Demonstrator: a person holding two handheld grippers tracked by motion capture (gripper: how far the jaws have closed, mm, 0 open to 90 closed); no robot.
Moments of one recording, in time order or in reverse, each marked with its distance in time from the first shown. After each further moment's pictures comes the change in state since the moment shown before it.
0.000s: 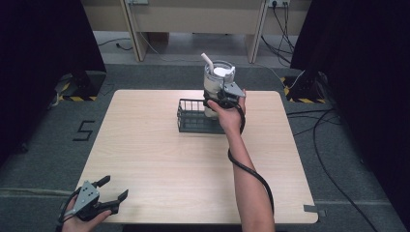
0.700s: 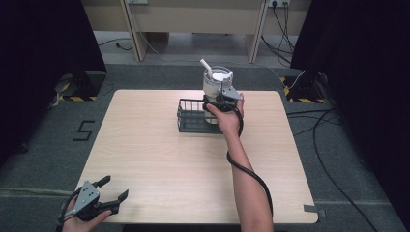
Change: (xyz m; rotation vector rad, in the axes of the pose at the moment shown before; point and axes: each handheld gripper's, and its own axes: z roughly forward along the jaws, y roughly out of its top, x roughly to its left) left arm -0.001 0.000 0.000 0.003 -0.001 0.004; right arm -0.001 -0.020 0.011 0.049 -0.004 0.000
